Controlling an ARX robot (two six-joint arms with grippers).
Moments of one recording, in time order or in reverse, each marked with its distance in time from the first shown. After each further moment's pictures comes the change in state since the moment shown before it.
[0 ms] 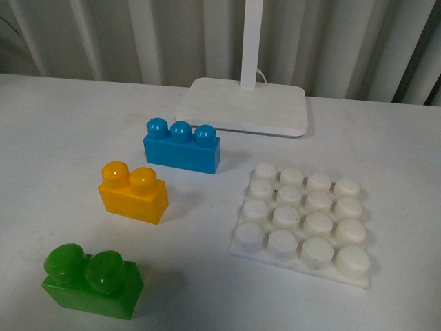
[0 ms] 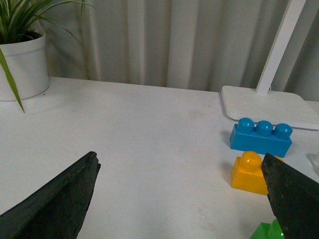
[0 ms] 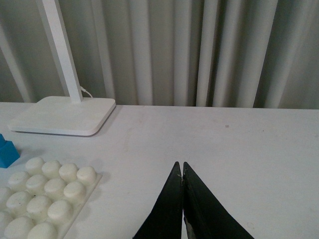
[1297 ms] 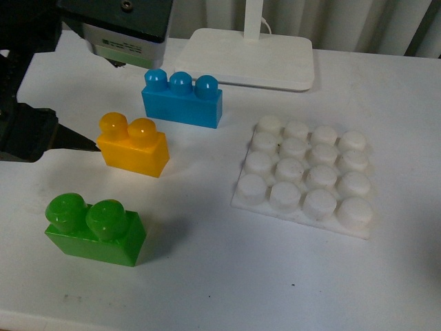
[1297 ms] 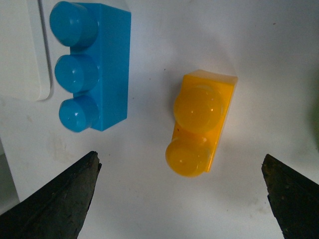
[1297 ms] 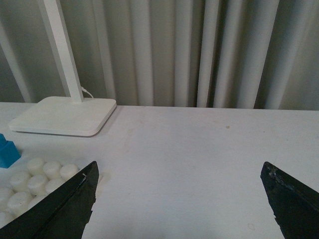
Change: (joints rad) left arm -0.316 1.643 1.128 -0.534 0.094 1.443; right arm 0.000 0.000 0.000 0.000 0.000 -0.002
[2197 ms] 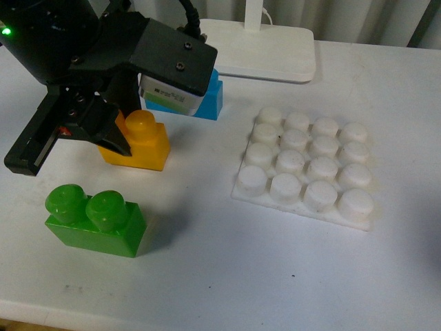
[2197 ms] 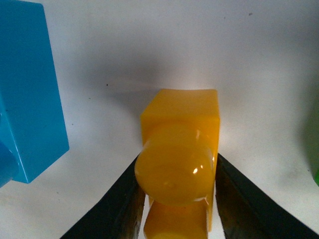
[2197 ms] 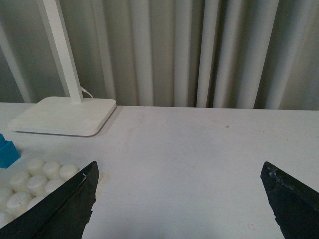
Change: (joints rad) left arm -0.046 0.183 0.134 -0.151 -0.010 -0.011; right arm 0.000 0.000 0.000 0.000 0.000 0.000
